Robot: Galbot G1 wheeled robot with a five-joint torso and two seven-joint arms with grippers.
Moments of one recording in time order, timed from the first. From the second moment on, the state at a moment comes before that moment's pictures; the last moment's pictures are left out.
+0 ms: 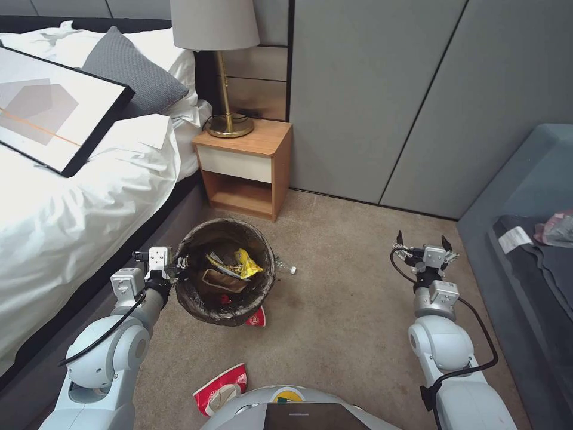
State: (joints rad) left arm 1.50 -1.35 -0.75 -2.34 -0.36 0.74 0.00; right arm -1.44 1.33 0.68 1.99 0.11 -0.06 0.28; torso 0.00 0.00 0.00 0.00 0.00
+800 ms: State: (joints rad) left arm 1.50 -1.36 -0.75 -2.33 -0.35 0.71 0.01; right arm -1.44 1.33 0.68 1.99 0.11 -0.06 0.28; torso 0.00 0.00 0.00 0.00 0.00
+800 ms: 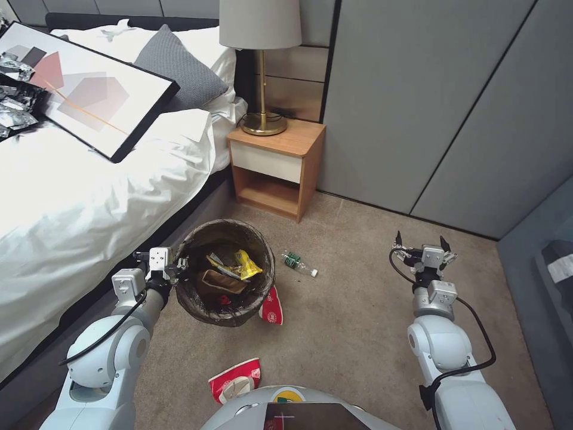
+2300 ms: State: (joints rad) left arm 1.52 -1.35 -0.74 -2.34 -0.32 0.69 0.03; right arm -1.48 1.35 0.65 2.02 0.06 -0.03 0.26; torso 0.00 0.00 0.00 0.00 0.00
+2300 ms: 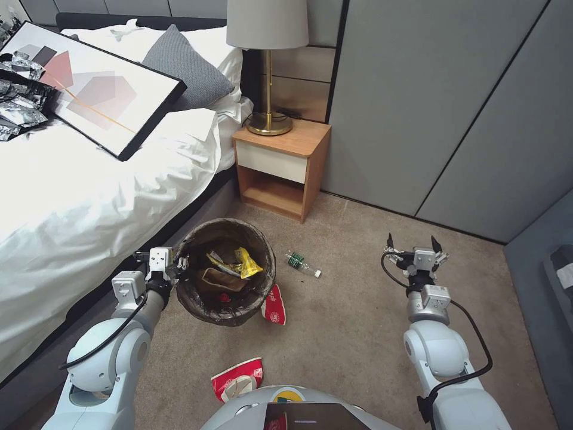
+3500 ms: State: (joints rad) left arm 1.52 -1.36 -0.75 -2.33 -0.33 0.68 0.03; right arm -1.48 1.35 0.64 2.01 0.07 0.00 0.25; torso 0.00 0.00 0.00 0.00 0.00
